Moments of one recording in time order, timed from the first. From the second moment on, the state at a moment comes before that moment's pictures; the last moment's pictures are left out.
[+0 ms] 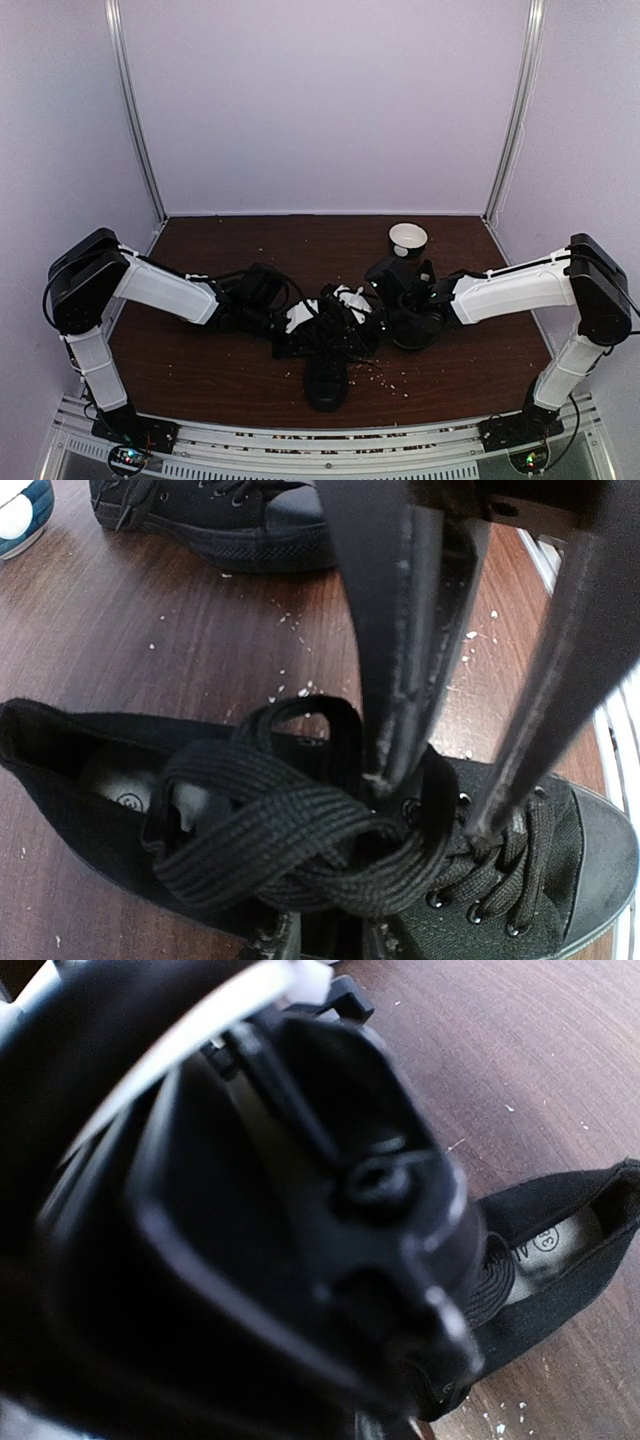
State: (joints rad) left arm -0.87 1.82 0.90 0.11 0.53 0.36; right arm 0.96 1.66 0.93 -0.04 -0.36 0.15
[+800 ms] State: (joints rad) left arm -0.87 1.82 0.87 0.16 0.54 0.33; right arm 0.96 1.58 0.71 0.27 -0.37 0.10
